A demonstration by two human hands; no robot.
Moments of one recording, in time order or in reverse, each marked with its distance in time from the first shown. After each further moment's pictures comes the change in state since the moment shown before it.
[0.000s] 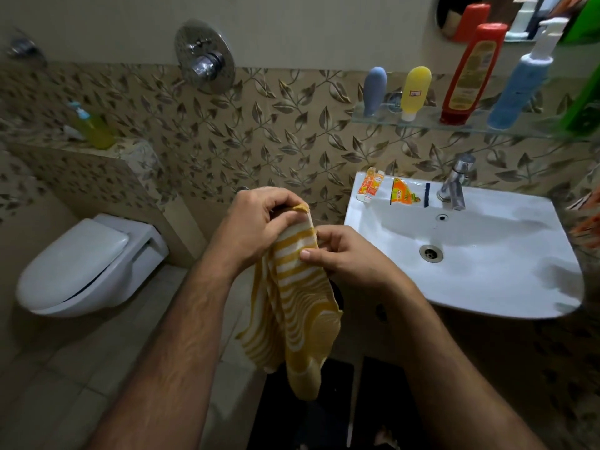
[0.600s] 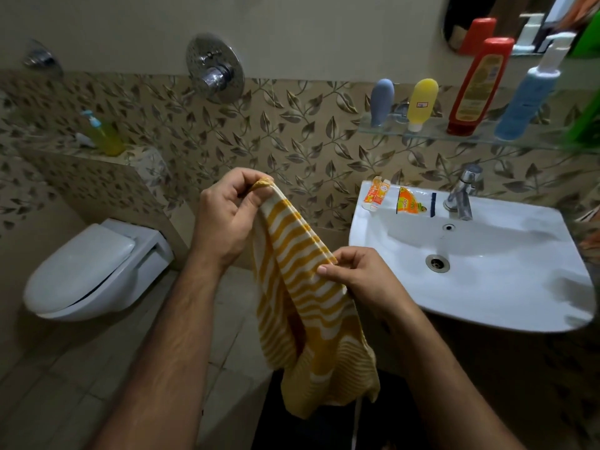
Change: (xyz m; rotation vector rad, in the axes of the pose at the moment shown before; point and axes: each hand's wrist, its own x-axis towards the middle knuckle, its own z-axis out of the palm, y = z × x) left_hand -0.003 -0.011 -0.026 -0.188 0.340 -0.047; right_hand -0.006 0.030 -0.002 0.008 0.249 0.094
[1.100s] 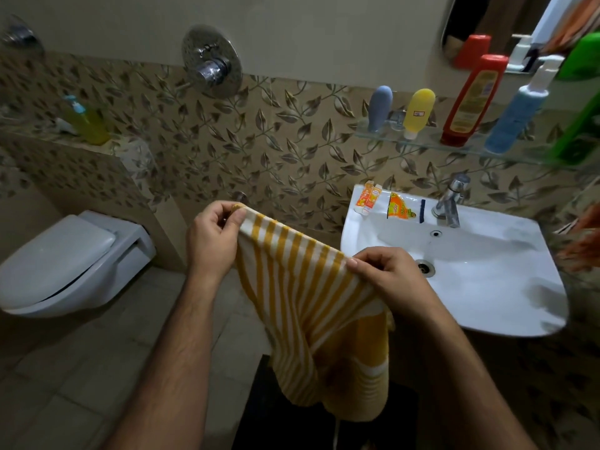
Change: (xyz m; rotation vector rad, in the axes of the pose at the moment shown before) left_hand -0.025 -0.060 0.002 0.113 0.175 -0.444; right_hand -0.021 -0.019 -0.024 -0.497 0.232 -0.085
